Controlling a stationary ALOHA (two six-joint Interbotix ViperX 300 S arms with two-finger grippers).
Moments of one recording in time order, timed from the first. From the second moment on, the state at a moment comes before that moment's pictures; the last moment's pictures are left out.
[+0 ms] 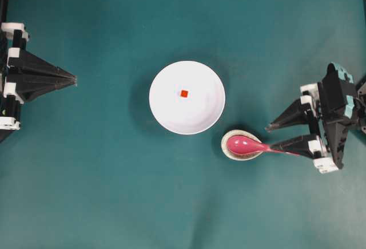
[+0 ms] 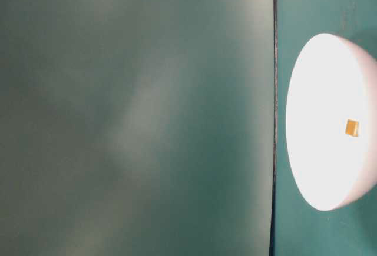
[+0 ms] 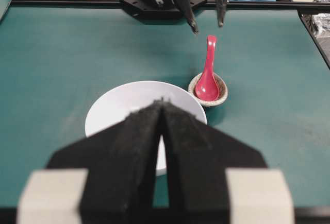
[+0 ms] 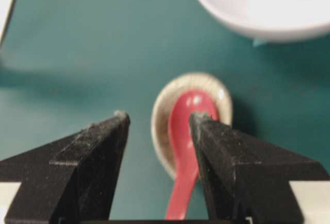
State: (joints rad) left arm 0.00 -0.97 1.17 0.01 -0.15 -0.02; right arm 0.31 -0.42 1.25 0.31 -0.44 0.17
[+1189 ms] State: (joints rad) left arm 0.00 -0.97 1.17 0.01 -0.13 -0.01; right arm 0.46 -0.26 1.31 0.52 -0.44 0.17
